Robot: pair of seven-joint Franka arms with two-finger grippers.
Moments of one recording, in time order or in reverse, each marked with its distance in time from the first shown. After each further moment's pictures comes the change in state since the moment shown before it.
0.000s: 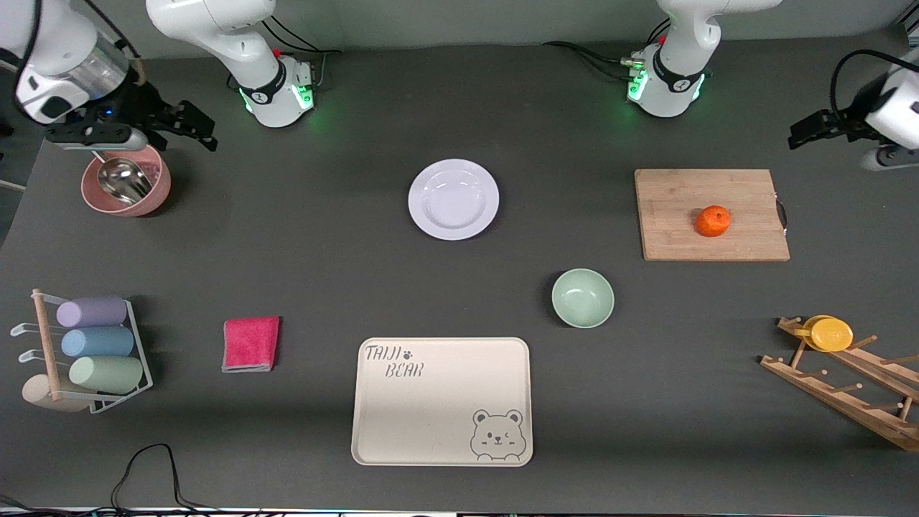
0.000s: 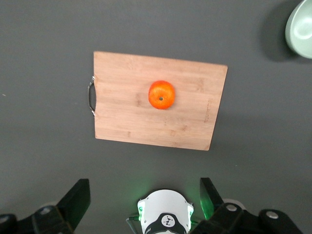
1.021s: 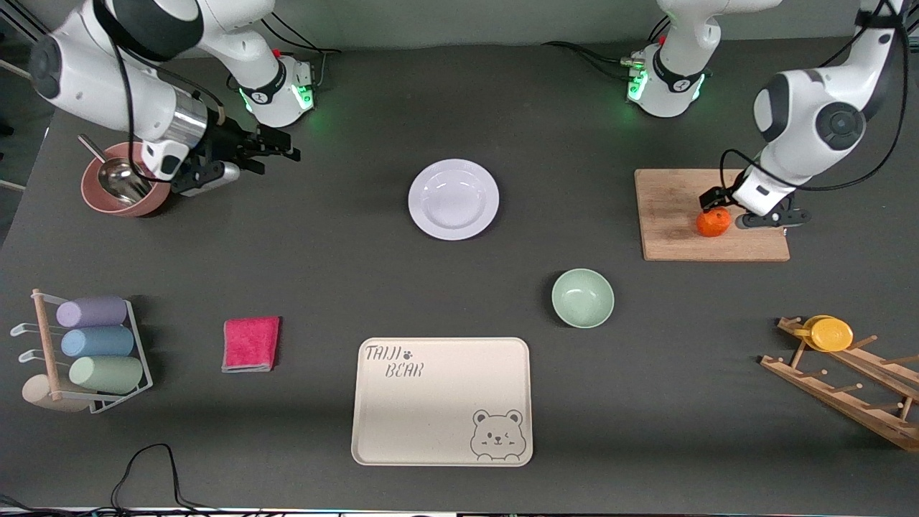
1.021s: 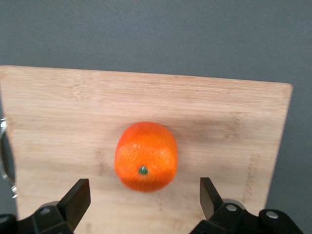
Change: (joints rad) left arm 0.000 0.285 0.000 -0.530 0.003 0.936 0.001; right arm 0.062 0.101 -0.035 -0.259 0.493 0.275 -0.315
